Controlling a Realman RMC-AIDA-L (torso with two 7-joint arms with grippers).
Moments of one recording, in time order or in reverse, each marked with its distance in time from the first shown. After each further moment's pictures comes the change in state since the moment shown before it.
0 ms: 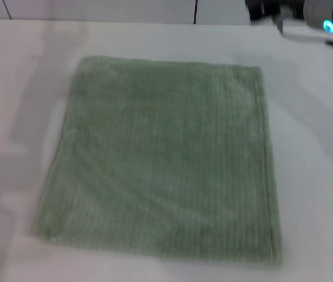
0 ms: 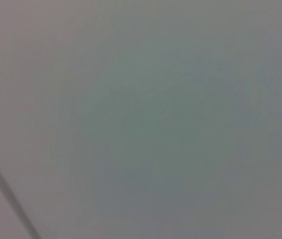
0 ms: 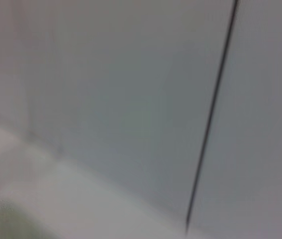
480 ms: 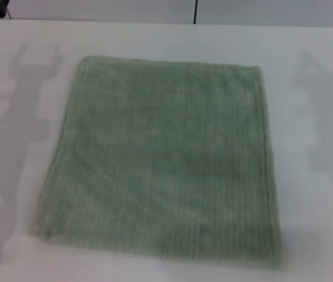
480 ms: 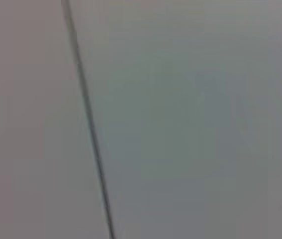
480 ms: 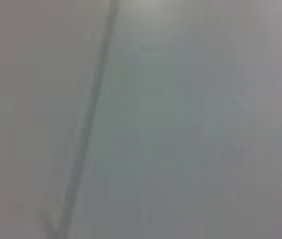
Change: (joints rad) left arm -0.078 0.004 0.124 0.776 -0.083 0.837 -0.377; right arm -0.355 0.005 -0.423 -0.324 0.037 -1.656 0.058
